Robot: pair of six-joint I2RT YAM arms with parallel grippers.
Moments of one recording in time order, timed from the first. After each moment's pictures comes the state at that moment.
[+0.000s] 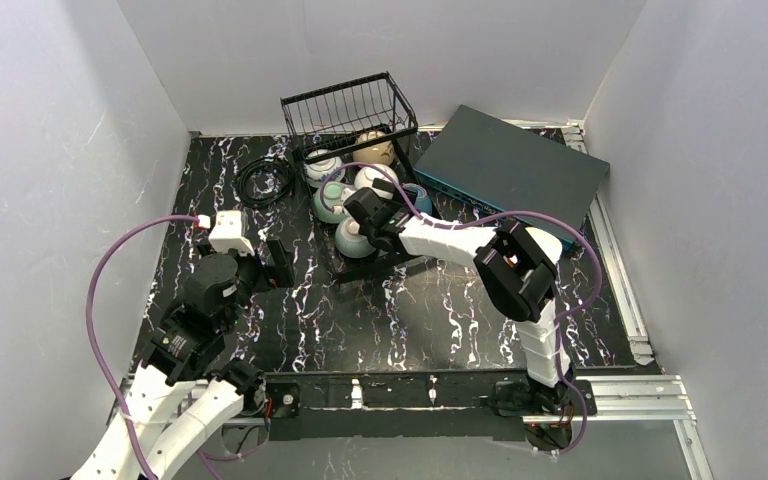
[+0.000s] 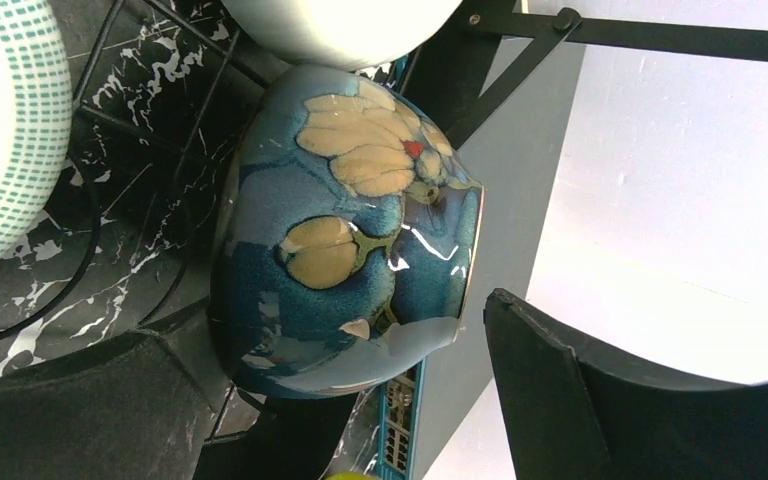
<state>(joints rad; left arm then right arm) -0.52 0.51 0.81 -0.66 -0.36 -0.30 0.91 2.07 1.53 -0.30 0.77 -0.66</state>
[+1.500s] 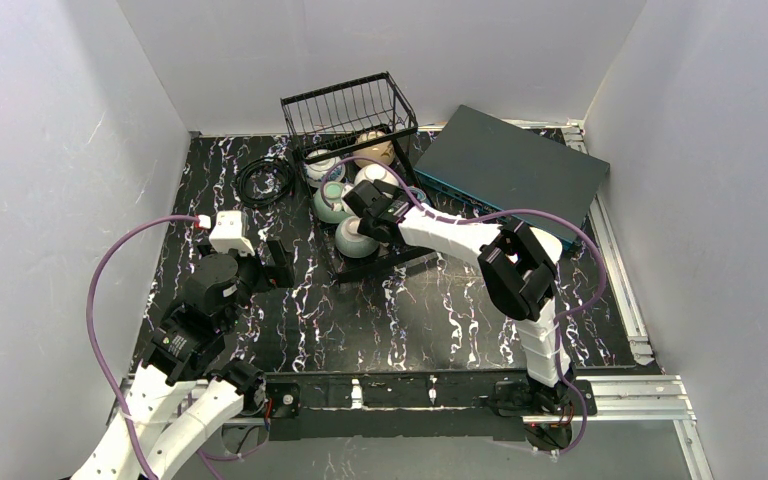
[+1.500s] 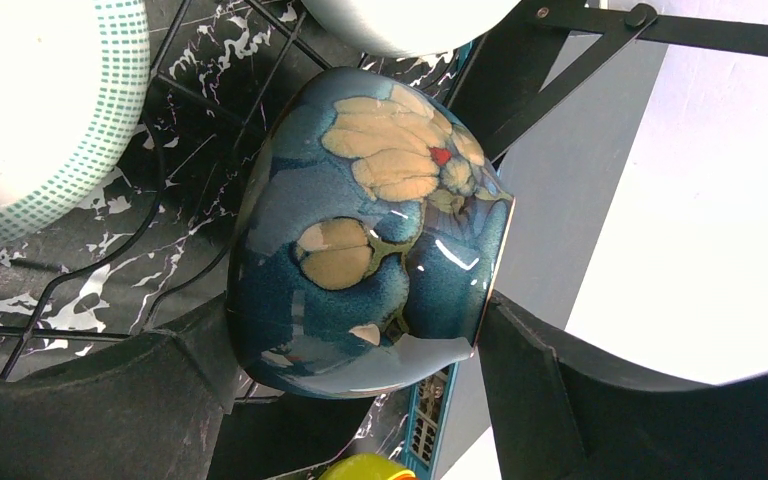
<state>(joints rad) -0.52 0.51 0.81 -0.66 -0.36 -0.30 0.90 2.08 1.64 -0.53 0.64 -0.55</state>
